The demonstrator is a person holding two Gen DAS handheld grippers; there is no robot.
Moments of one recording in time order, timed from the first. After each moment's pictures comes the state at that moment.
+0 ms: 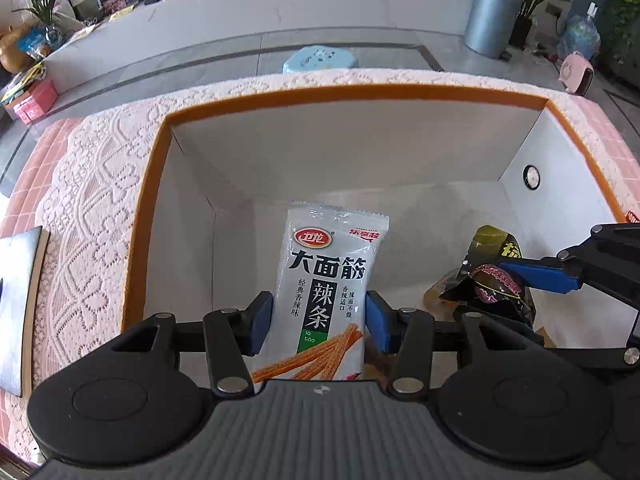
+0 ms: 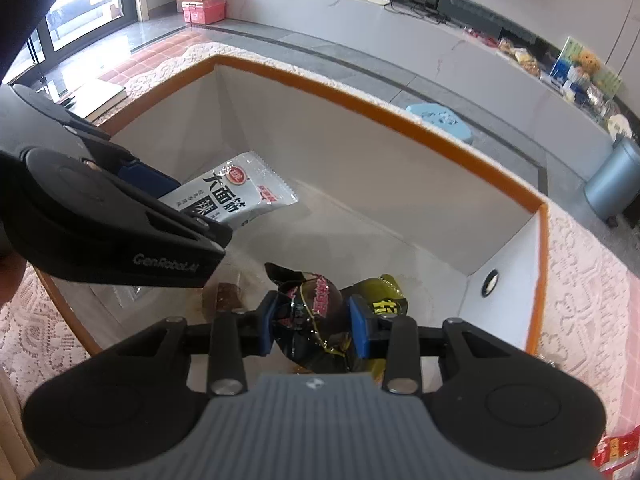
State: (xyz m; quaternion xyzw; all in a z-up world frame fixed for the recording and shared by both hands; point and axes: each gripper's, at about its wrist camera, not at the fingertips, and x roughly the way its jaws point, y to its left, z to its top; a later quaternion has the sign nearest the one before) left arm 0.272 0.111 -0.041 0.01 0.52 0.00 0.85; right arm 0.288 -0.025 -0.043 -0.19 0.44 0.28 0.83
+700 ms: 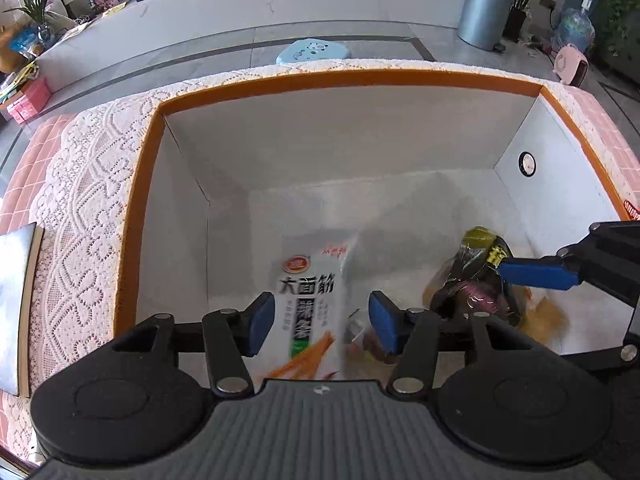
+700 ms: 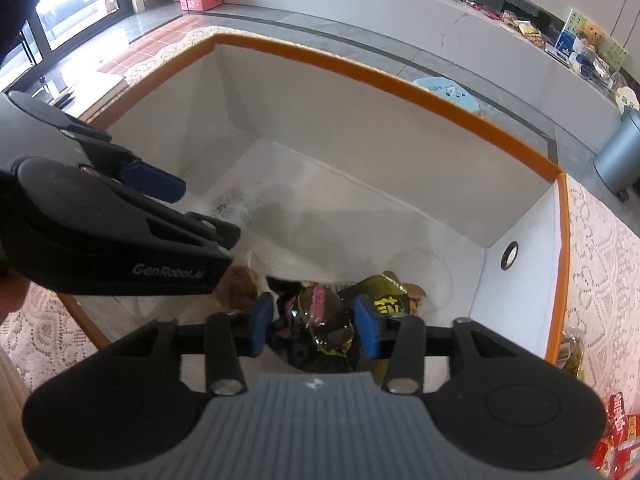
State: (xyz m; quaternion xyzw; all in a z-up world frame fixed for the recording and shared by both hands) left arm 0.272 0.116 -0.045 0.01 0.52 -0.01 0.85; right arm 0.300 -0.017 -0.041 -0.17 0.48 0.28 0.82
